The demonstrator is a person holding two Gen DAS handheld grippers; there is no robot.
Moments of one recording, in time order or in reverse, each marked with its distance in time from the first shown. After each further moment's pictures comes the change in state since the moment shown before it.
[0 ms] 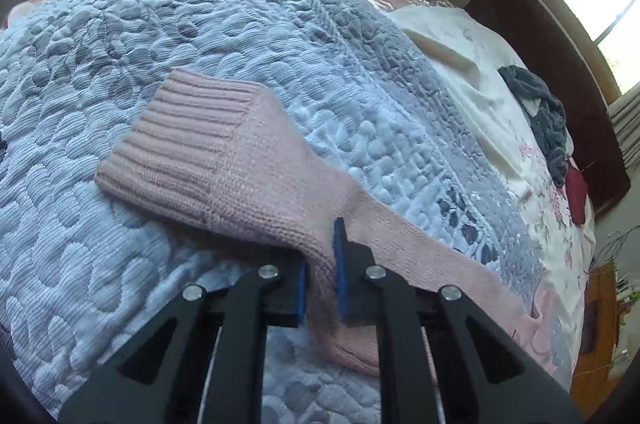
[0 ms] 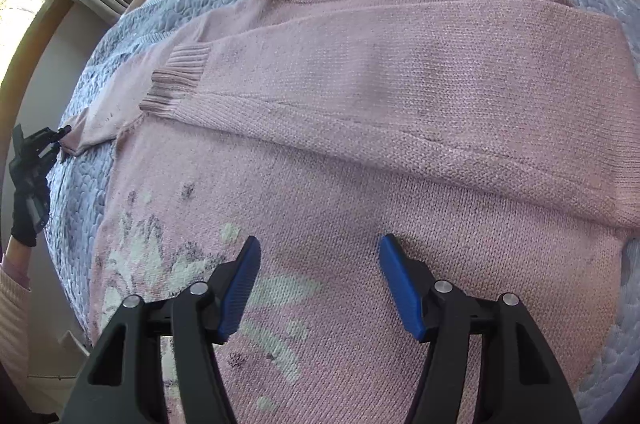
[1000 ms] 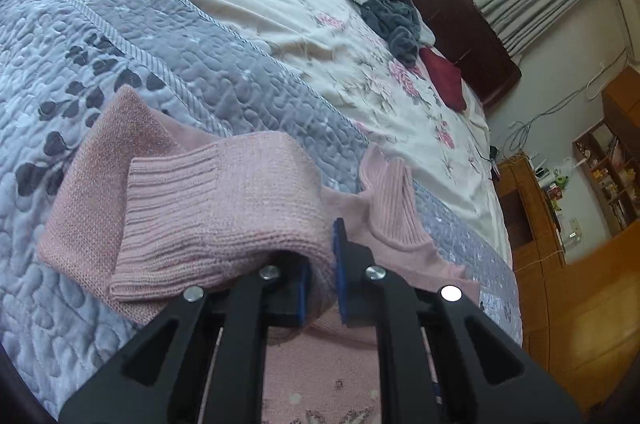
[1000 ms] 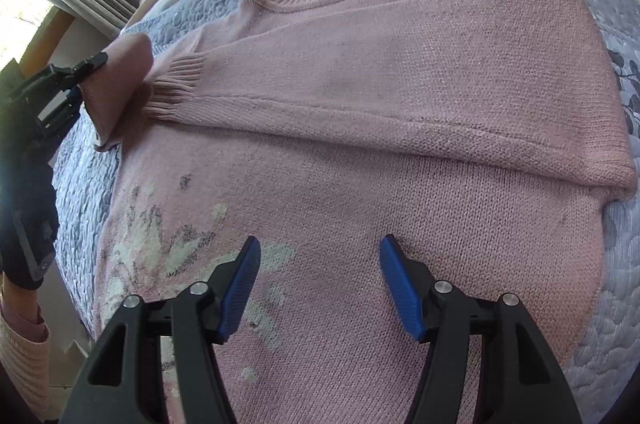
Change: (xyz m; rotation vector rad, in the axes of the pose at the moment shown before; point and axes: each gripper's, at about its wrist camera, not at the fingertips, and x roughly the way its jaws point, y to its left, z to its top) left arm 0.021 -0.257 -0.181 0.271 0.200 -0.408; right arm -0.018 -0.017 -0.017 0.036 -0.037 0.019
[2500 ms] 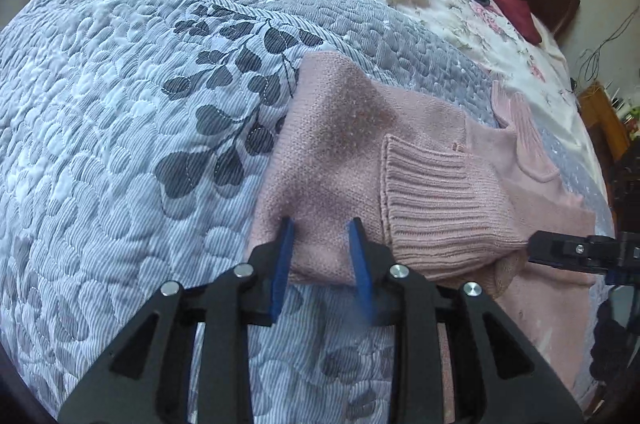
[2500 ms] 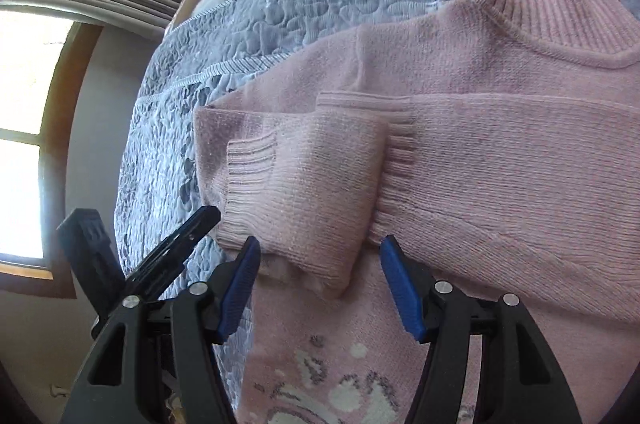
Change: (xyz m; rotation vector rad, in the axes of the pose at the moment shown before) left arm -0.025 0.104 0.005 0.154 0.130 0.331; right arm 0.089 0.154 0.122 0.070 0.151 0.258
